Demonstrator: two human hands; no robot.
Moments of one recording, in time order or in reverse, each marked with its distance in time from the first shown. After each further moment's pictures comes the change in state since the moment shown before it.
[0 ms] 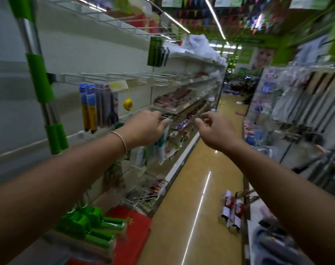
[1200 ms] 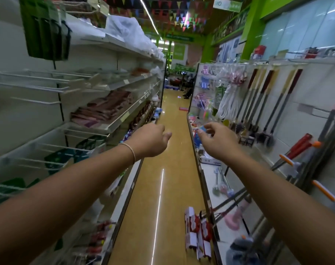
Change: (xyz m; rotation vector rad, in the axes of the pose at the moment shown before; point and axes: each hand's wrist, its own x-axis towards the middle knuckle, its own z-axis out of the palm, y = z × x) left_hand 0.437 0.062 0.264 -0.163 -0.095 0.308; right_hand 0.320 0.281 0.049 -0.147 0.181 0.366
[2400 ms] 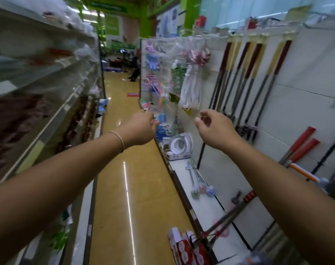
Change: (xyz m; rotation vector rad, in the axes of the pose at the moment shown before) left_hand 0.468 -0.069 0.190 -0.137 -0.142 0.268; right_hand 0.392 0.145 0.114 -0.151 0.123 0.261
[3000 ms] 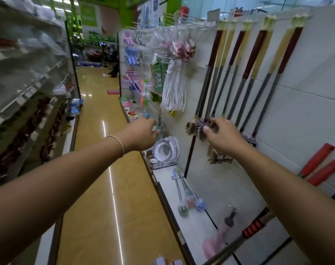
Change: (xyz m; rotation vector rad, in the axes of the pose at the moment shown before) left_hand 0.242 0.013 0.126 -0.007 -0.140 0.127; right_hand 0.214 0.166 0.041 -0.136 -0.050 0.182
